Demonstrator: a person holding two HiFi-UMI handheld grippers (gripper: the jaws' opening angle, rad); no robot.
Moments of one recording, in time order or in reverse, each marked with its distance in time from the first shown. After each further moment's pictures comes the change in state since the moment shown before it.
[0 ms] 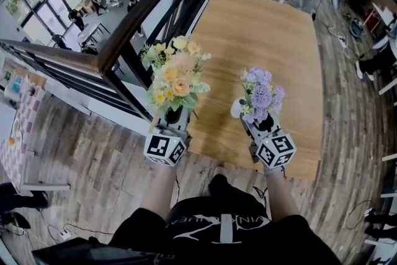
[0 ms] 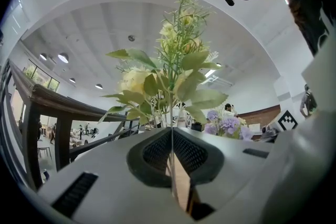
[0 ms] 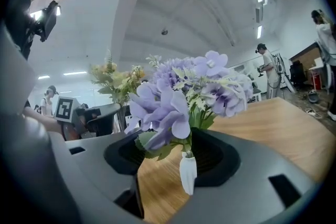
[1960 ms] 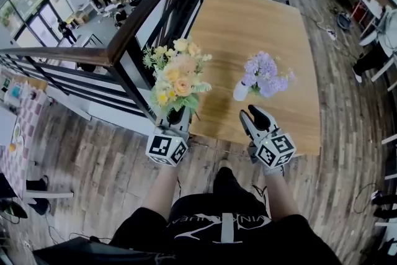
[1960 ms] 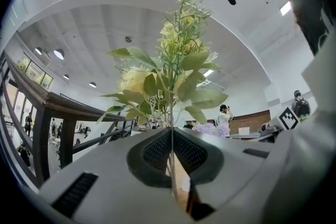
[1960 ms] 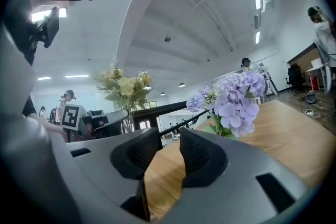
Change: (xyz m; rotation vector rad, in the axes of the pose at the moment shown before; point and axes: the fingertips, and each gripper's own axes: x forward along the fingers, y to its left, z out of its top) left arm -0.087 -0.017 0.020 -0.021 -0.014 -0.084; right arm -0.055 0.101 -0.002 0.001 -0.063 -0.007
